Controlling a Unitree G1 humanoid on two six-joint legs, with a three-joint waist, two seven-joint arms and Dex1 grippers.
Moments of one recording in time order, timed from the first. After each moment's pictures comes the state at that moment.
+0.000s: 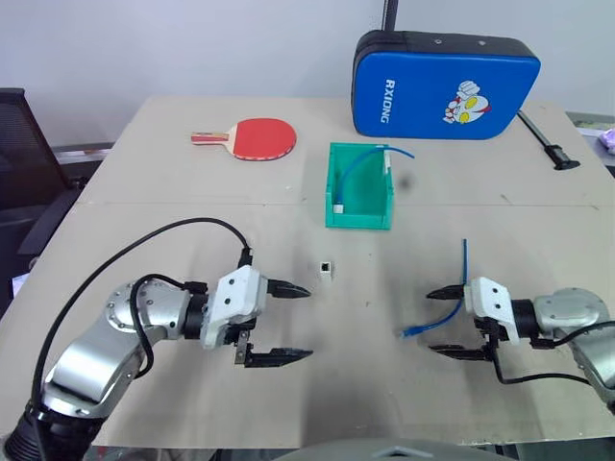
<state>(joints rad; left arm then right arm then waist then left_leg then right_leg) 0.00 0.95 -0.01 -0.54 -0.53 0.36 -1.23 -0.06 -0.83 0.16 -0.22 0.25 0.16 1.23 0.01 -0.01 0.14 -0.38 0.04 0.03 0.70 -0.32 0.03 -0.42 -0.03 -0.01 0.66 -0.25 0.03</state>
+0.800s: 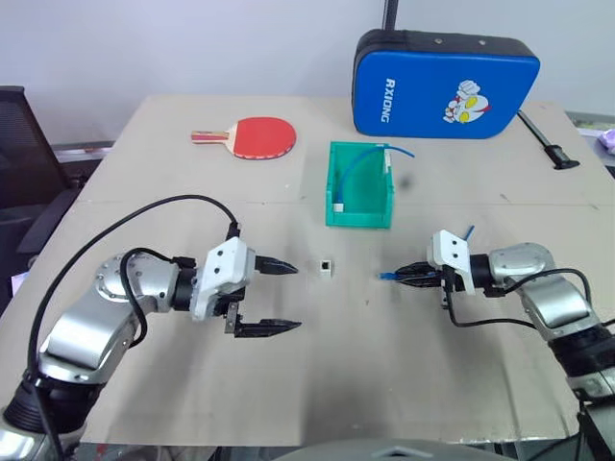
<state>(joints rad) -0.16 0.95 0.01 -0.34 -0.53 0.36 -1.26 -0.47 -0.61 0.26 0.13 0.15 0.17 1.17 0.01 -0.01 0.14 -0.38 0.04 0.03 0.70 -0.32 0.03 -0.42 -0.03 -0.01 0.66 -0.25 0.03</state>
